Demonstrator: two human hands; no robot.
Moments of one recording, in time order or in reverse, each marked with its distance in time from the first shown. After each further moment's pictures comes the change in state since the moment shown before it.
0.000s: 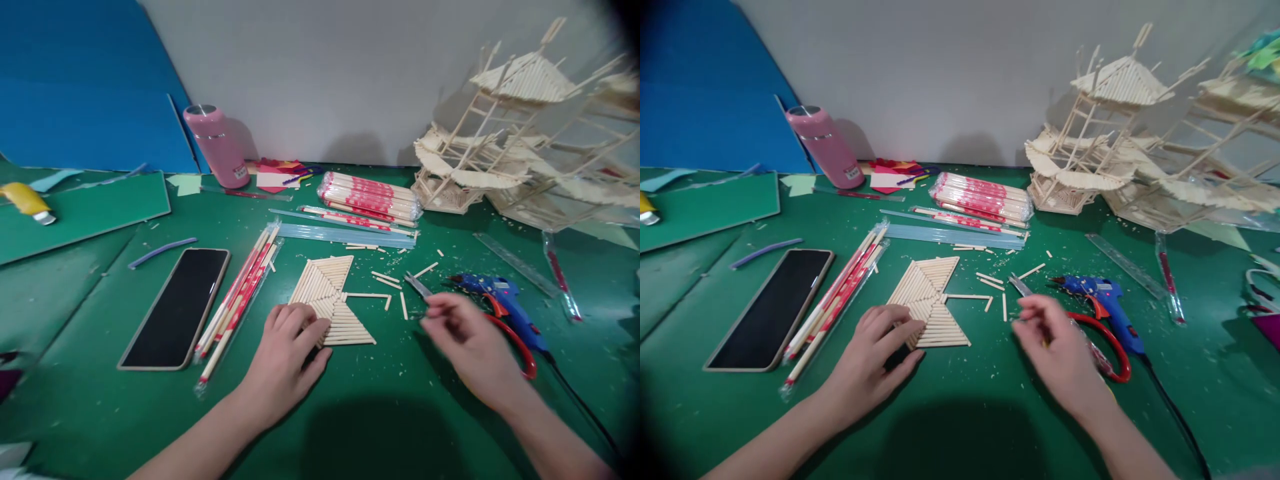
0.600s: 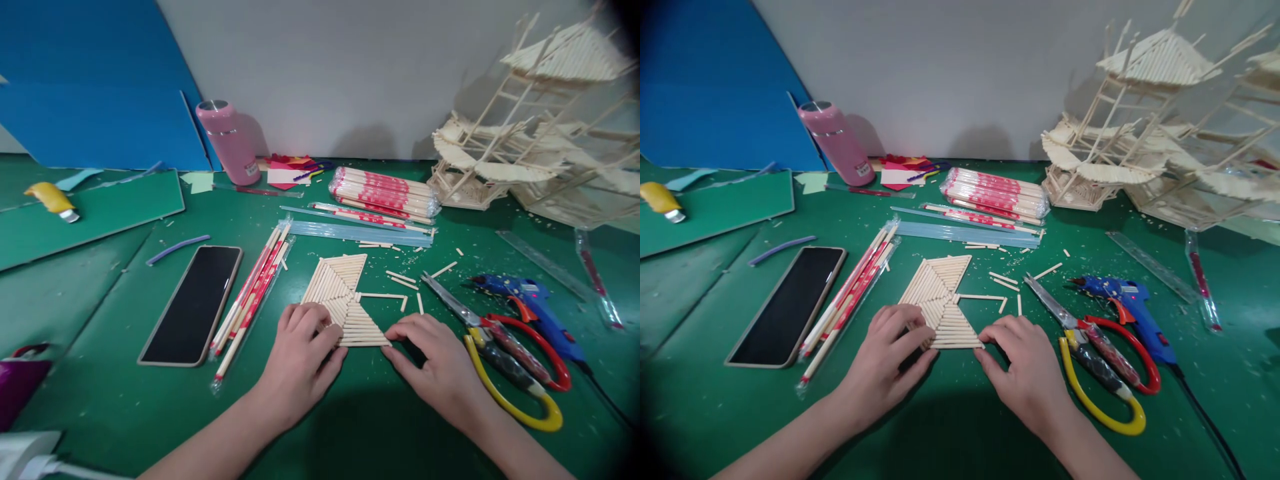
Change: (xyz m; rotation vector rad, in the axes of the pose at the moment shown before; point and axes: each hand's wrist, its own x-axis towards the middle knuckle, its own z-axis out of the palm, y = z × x) left_hand 0.000 0.001 0.002 -0.019 0.021 -0.015; right_hand -0.008 -0.024 0.054 -0.200 -0.324 -0.219
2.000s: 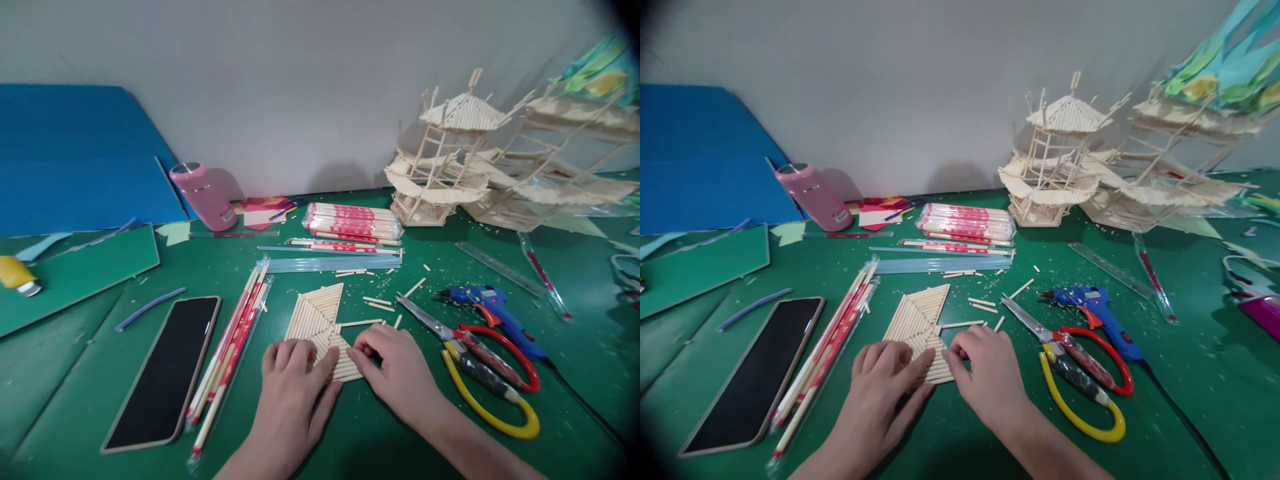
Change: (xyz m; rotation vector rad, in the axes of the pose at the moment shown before) left_hand 0.013 0.005 0.000 0.241 -0.090 0.017; right_hand 0.030 -0.023 0.004 0.080 0.067 0.126
